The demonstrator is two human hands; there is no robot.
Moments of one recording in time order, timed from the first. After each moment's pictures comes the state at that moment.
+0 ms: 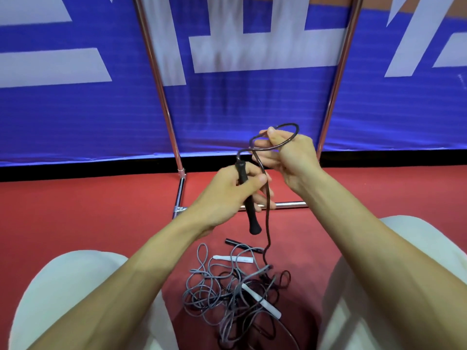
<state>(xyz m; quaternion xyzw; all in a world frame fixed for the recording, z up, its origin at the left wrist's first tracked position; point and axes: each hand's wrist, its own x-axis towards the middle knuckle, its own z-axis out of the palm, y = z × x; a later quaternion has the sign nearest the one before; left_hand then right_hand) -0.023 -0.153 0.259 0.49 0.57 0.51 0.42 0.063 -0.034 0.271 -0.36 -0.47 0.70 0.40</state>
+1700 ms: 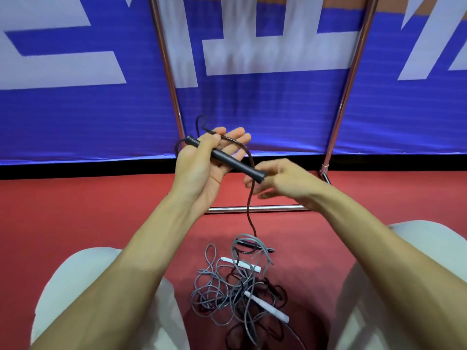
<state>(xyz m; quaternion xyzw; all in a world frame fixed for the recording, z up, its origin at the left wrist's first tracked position) -0.055 -0.155 0.288 0.22 0.38 0.79 0.42 0.065 -0.043 0.249 -0.31 -0.74 0.58 0.12</state>
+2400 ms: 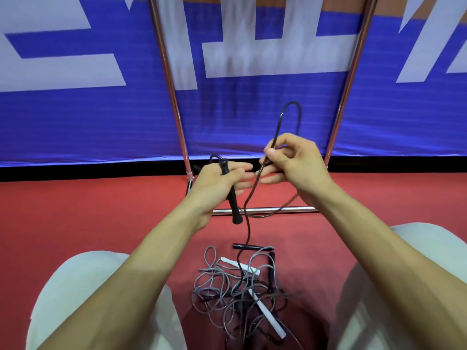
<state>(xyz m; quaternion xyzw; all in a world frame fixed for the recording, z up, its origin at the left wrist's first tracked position) -0.055 -0.153 0.260 0.36 0.65 0.54 0.40 0.069 -0.047 0.266 -0.28 -0.66 0.60 0.37</state>
